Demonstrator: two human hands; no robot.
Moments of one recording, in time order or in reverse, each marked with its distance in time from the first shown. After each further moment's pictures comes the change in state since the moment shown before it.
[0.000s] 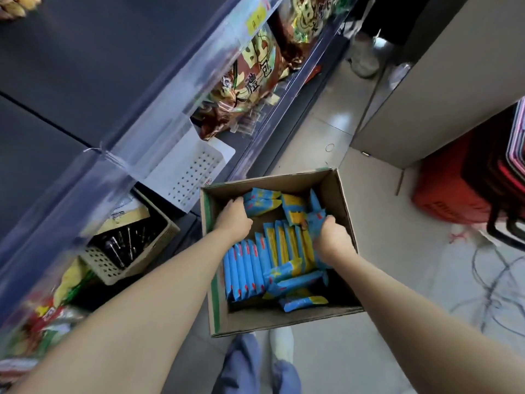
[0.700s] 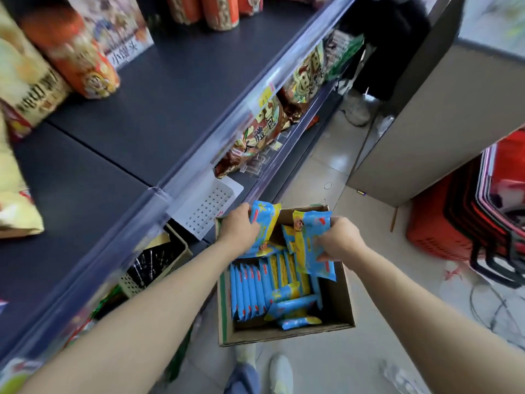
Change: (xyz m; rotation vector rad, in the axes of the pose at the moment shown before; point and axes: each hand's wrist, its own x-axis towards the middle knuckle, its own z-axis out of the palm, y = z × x) left_hand -0.078 0.047 -0.085 -0.149 0.217 0.118; right_hand -0.057 -0.026 -0.097 0.362 -0.007 -0.054
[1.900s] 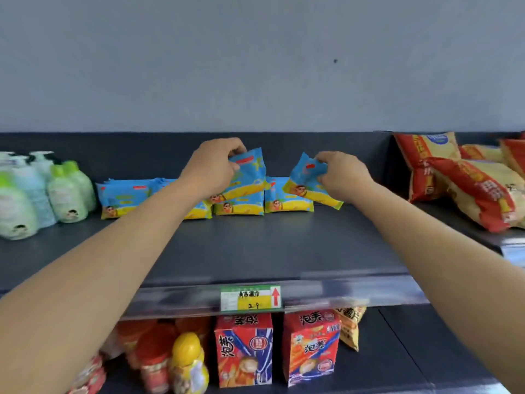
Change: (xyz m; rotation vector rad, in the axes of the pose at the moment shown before) left_hand -0.474 -0.090 -0.530 0.197 1.221 -0.143; right_hand -0.529 -0.407 0.056 -0.413 0.241 -1.680
